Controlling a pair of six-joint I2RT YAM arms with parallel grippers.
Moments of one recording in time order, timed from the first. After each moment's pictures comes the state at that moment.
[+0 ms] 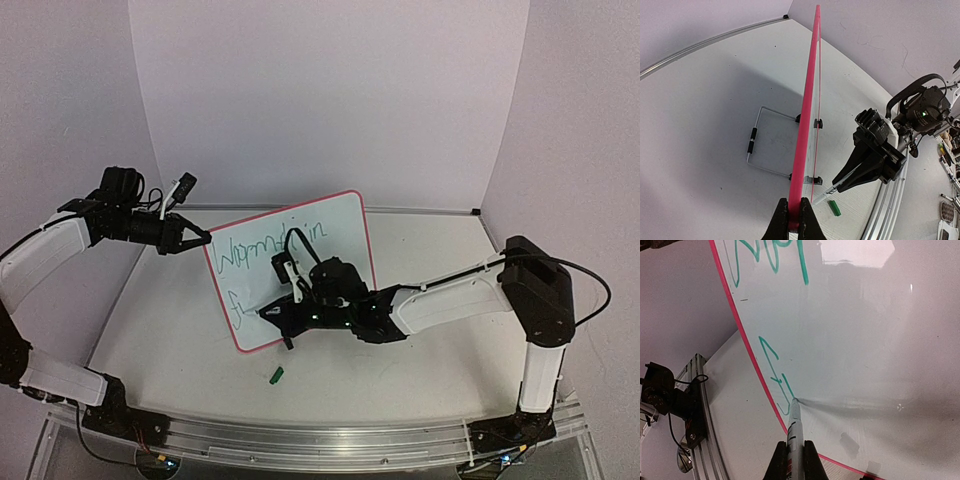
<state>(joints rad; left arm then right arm) -0.20 1.25 1.08 -0.57 0.86 0.22 1.10 1.97 1.19 0.37 -0.11 0.48</state>
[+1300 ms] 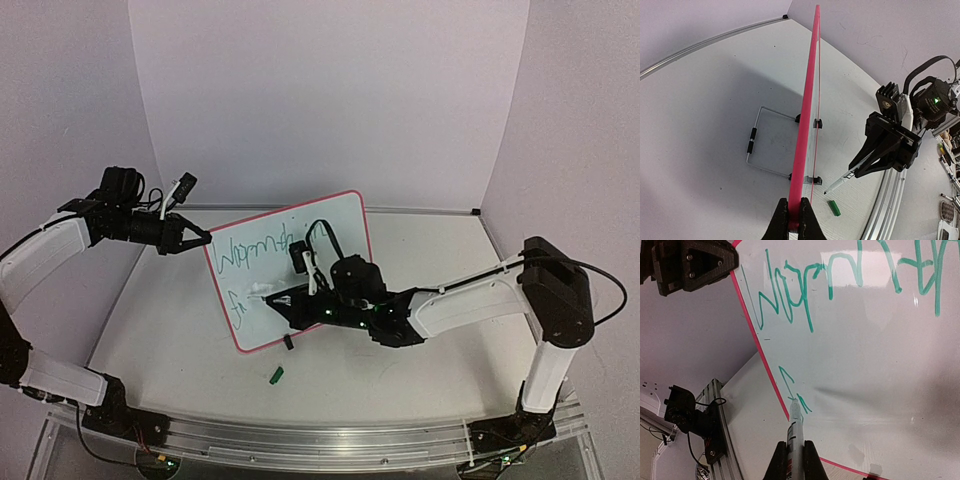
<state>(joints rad) -0.21 1.25 1.08 -0.57 0.86 0.22 1.10 1.87 1.06 0.54 -0.08 0.55</state>
